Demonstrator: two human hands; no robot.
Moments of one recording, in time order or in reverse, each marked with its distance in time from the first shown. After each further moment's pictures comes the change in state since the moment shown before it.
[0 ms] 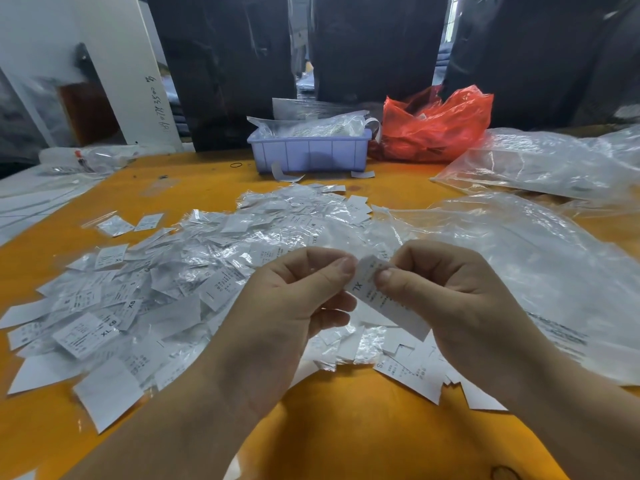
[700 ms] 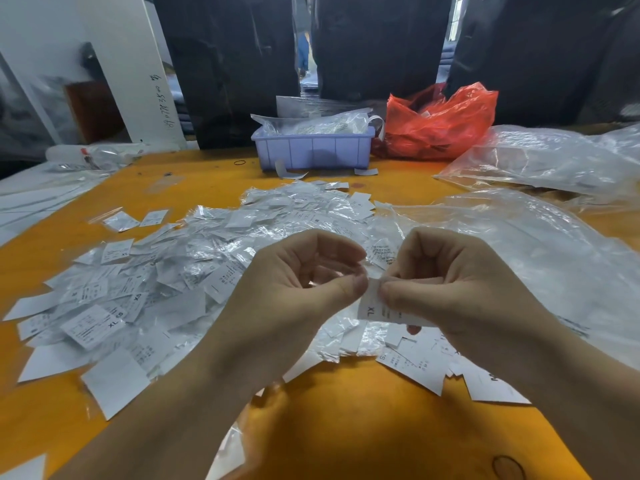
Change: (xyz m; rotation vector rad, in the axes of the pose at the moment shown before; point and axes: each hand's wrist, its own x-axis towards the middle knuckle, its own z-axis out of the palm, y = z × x) left_hand -0.005 0.010 -0.002 0.401 -0.046 0.201; right_hand 0.001 -0.005 -0.006 0.074 -0.050 0.088
